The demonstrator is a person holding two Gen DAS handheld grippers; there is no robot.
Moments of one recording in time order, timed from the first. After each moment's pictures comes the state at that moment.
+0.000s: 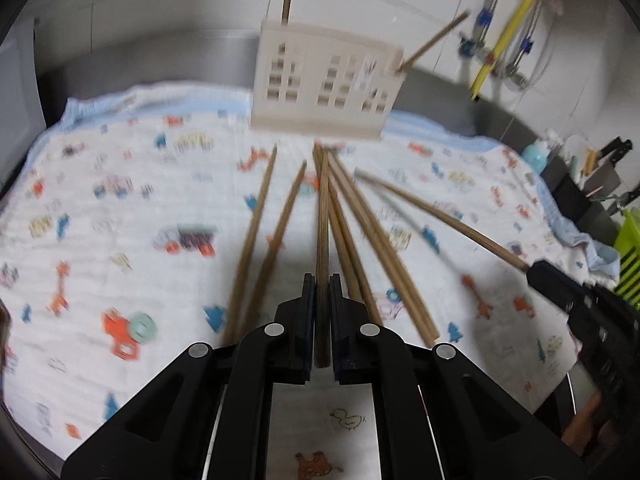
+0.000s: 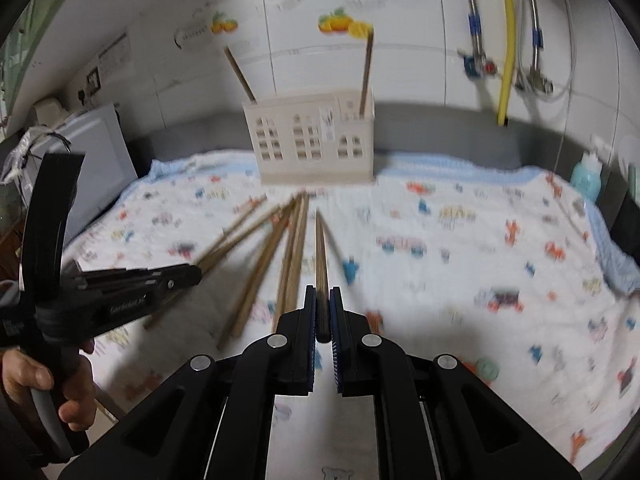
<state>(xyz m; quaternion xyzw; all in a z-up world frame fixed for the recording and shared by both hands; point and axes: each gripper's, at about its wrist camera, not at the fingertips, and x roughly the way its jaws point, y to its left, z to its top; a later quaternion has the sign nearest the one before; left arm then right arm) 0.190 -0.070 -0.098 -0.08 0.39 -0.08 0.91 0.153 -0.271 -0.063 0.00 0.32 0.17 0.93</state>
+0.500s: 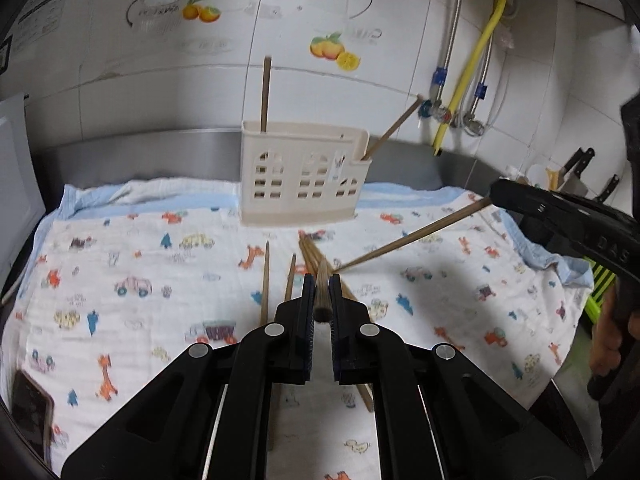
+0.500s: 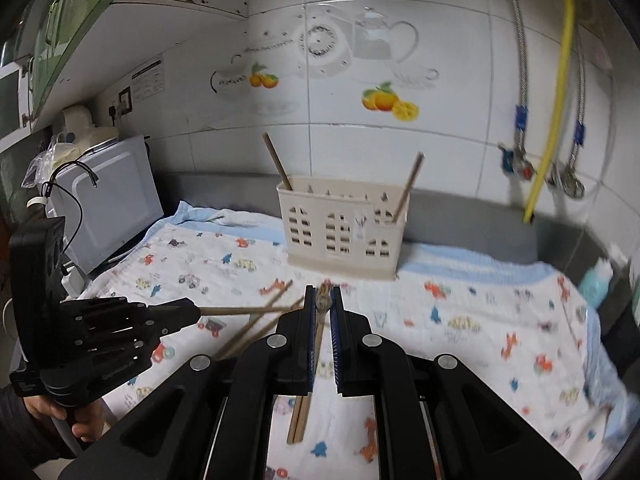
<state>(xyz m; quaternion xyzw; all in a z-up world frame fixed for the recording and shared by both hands) 0.185 -0.049 -0.033 -0.05 0.30 -0.13 0.94 0.198 -0.246 0.029 -0.05 0.28 0.22 0.94</state>
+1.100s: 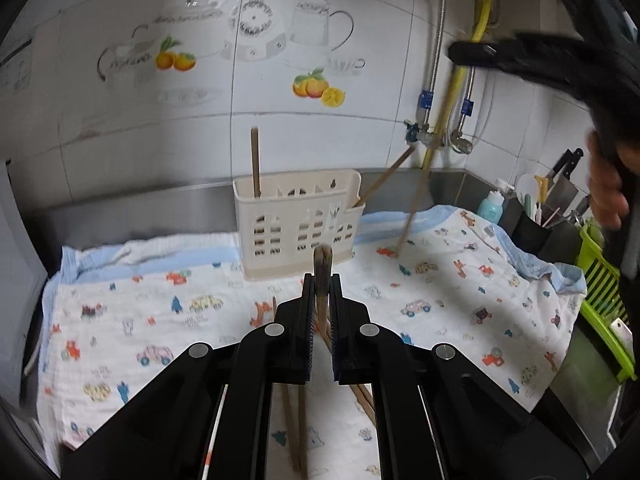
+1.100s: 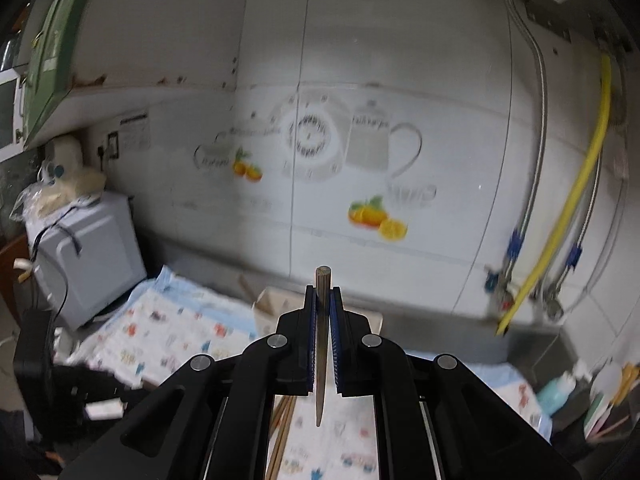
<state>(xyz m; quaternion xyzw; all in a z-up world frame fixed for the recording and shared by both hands) 0.213 -0.041 0.023 -0.01 0.27 -0.15 0.95 0.276 -0.234 0.159 -0.07 0.20 0.19 0.96</state>
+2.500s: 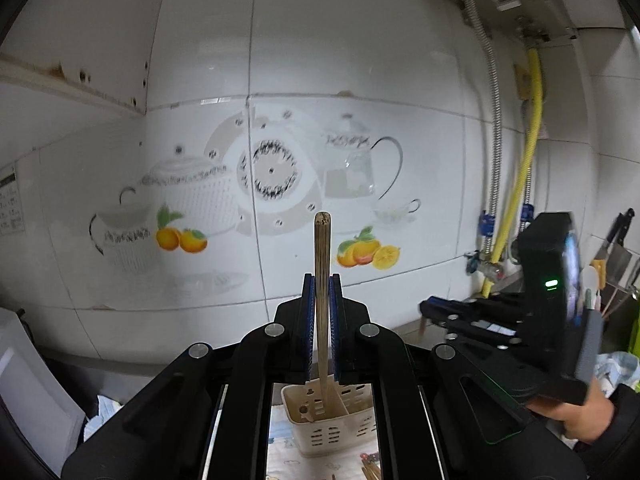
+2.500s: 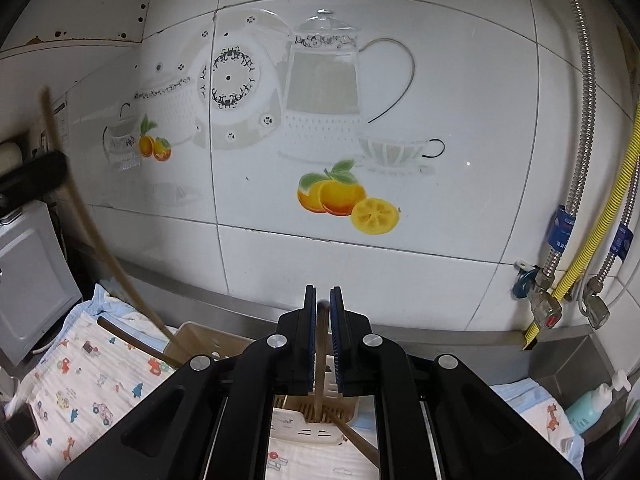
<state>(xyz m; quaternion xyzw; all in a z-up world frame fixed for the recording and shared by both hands) 0.344 -0.056 0.138 0.03 0.13 -0.08 0.99 0.416 -0.221 0.081 -0.05 0.23 0.14 0.96</state>
